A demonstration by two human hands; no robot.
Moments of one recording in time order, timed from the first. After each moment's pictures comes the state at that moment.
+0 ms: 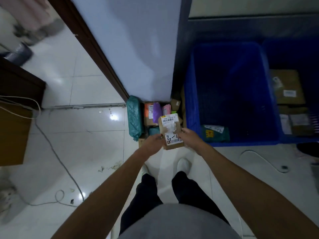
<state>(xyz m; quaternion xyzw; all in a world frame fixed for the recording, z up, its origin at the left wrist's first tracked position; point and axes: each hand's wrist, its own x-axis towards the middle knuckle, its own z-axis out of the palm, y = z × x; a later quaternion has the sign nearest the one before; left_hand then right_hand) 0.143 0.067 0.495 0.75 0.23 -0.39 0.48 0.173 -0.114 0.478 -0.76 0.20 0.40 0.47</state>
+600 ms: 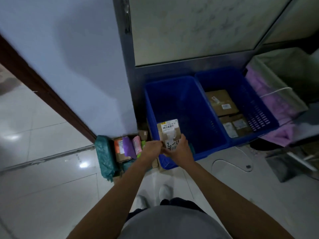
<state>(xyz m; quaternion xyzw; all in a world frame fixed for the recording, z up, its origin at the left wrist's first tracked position) 0.185 -0.052 0.564 0.73 0.17 -0.34 0.57 0.144 -0.190 0.544 -0.87 0.24 0.14 0.41</state>
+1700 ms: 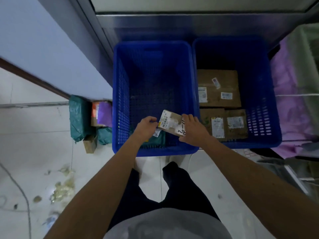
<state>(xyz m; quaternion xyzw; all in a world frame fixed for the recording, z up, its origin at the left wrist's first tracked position) 0.283 -0.318 0.458 0.77 0.24 -0.36 0.46 0.280 -0.529 0.467 -0.93 -0.09 0.33 0.11</state>
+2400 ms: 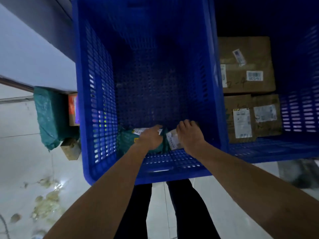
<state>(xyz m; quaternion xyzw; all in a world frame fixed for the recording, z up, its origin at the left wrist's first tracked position) 0.303 -0.330 0.233 0.81 0.07 -0.50 0.30 0.302 -0.493 0.263 -0.86 -0.23 0.39 -0.24</state>
